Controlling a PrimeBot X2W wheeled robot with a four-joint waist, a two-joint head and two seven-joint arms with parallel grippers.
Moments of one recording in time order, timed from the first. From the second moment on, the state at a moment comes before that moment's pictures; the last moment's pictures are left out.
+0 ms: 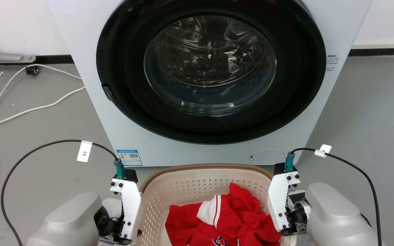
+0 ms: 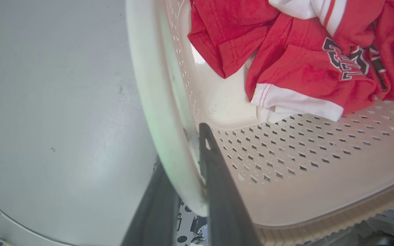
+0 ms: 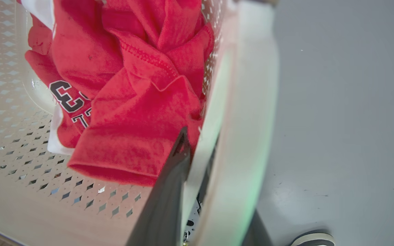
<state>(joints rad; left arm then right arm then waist) -0.73 0.43 -1.26 0.85 -1.33 -0.13 0.70 -0.70 -0.04 0.54 1.21 0.53 0.13 0.79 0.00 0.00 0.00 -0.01</state>
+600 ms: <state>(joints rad) -0.75 0.43 -1.26 0.85 -1.36 -0.13 0.72 -0.73 -0.04 0.57 1.23 0.56 0.13 0.78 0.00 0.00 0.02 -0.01</state>
